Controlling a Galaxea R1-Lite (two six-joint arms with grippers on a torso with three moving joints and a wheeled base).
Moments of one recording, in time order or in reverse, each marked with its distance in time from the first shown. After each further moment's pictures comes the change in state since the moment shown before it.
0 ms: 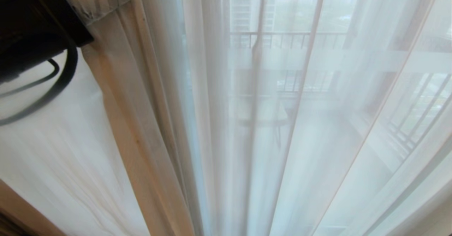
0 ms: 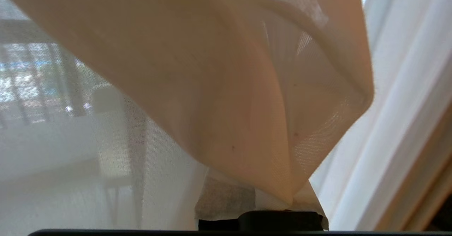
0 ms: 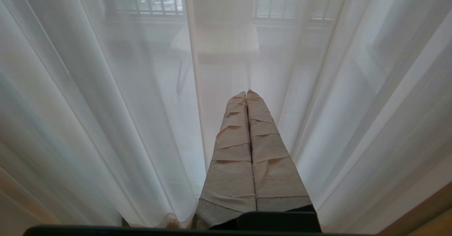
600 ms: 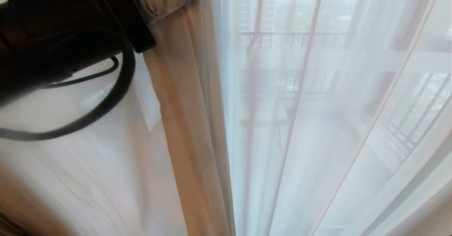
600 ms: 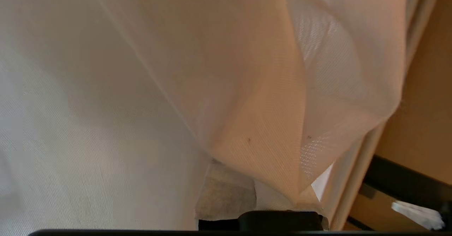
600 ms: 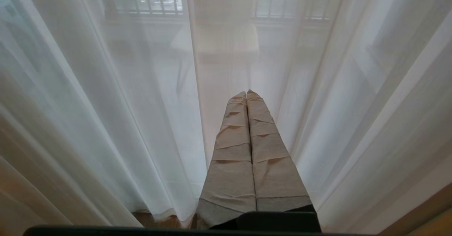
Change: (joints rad) left arm -0.275 0.092 -0.083 -0.001 0.012 0.050; right arm 0.000 0.000 0.000 0.001 0.000 0.000
